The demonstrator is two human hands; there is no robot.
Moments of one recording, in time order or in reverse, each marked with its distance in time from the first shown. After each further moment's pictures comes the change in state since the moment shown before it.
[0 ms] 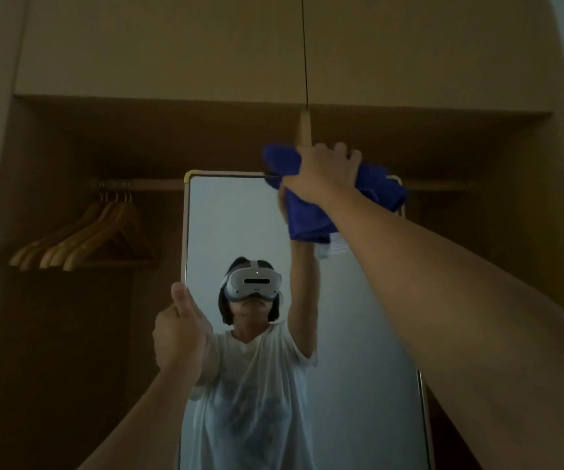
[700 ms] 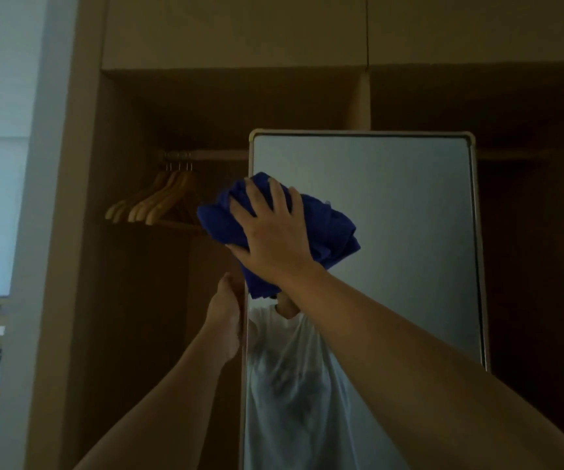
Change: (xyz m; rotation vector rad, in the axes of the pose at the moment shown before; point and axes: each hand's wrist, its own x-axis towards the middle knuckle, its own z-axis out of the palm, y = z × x) left_hand -0.020 -0.014 -0.058 -0.372 -0.491 -0.457; right_hand -0.146 -0.127 0.077 0.088 0.177 -0.498
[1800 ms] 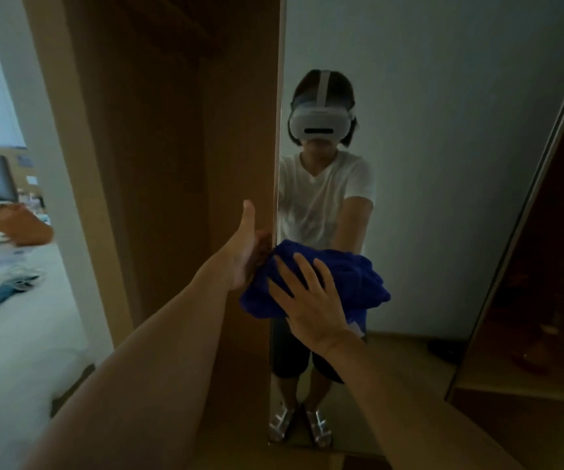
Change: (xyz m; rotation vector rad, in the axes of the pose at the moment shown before) left_hand -0.082 -0.141 -0.087 0.206 -0.257 -0.641; right_hand -0.336 -0.136 0.040 0.117 -0.431 -0.071
